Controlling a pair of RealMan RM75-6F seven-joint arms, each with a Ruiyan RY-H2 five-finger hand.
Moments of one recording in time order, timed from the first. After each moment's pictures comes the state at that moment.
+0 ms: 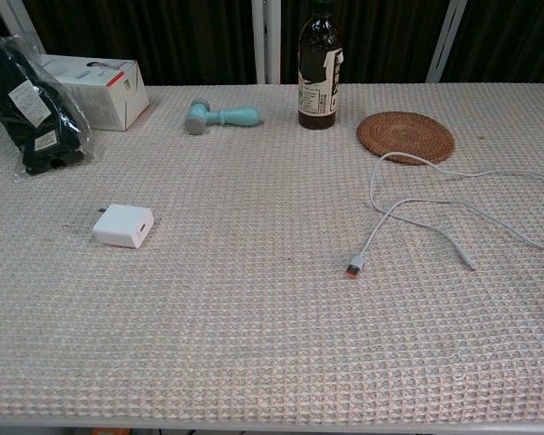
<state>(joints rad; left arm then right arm) -0.06 -1.18 0.01 -1.58 1.51 1.57 0.17 0.14 -1.07 -0.03 -1.64 -1.57 1.53 0.06</state>
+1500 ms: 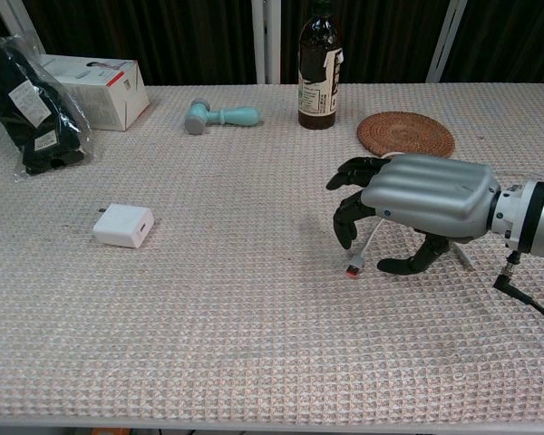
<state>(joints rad) -0.04 -1.17 -0.02 -1.62 1.51 1.56 0.19 0.70 -1.53 -0.02 -1.30 -1.81 0.95 -0.08</state>
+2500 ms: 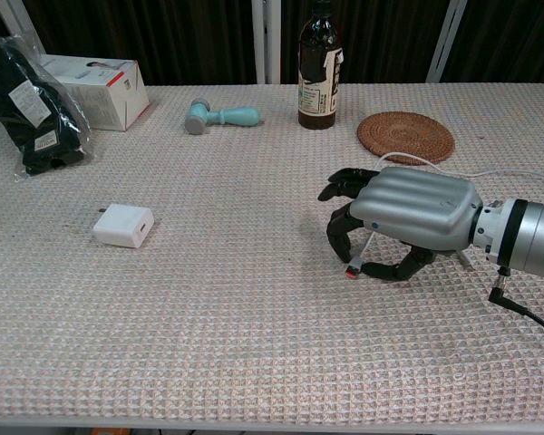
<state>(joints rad) -0.04 -1.18 -0.02 -1.61 1.52 1.55 0.17 0.72 -1.62 -0.07 -1.20 -1.78 1.01 -0.06</state>
